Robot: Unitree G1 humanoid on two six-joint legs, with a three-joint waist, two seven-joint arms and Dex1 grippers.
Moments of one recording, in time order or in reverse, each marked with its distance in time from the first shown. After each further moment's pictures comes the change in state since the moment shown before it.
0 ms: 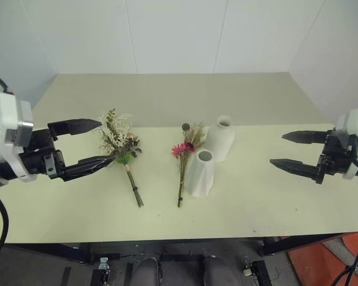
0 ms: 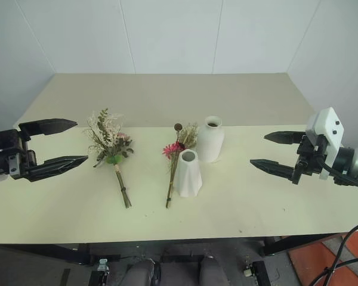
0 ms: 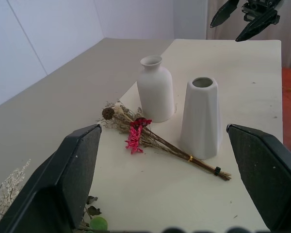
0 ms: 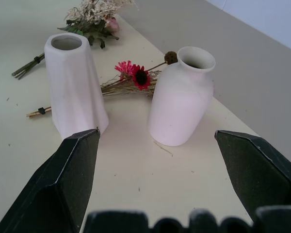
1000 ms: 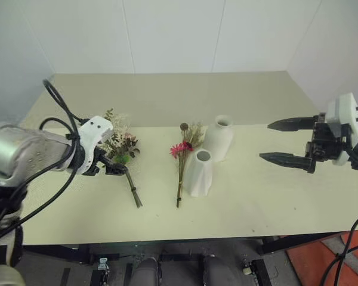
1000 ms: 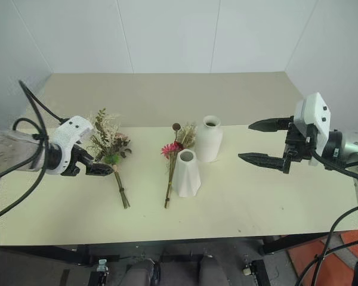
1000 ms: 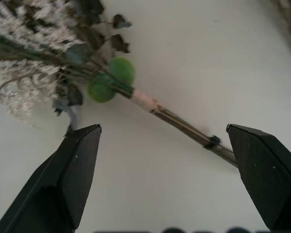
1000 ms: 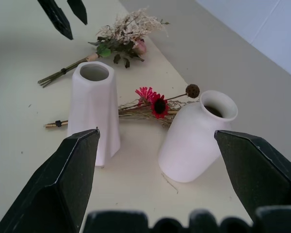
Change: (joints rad) left arm -0.619 -0.022 -0.726 0.243 0.105 0.907 0.675; right arm -0.217 0.003 0.150 0.073 -0.012 -0.092 0.109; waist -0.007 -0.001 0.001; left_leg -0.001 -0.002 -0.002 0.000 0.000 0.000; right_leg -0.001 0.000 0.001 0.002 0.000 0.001
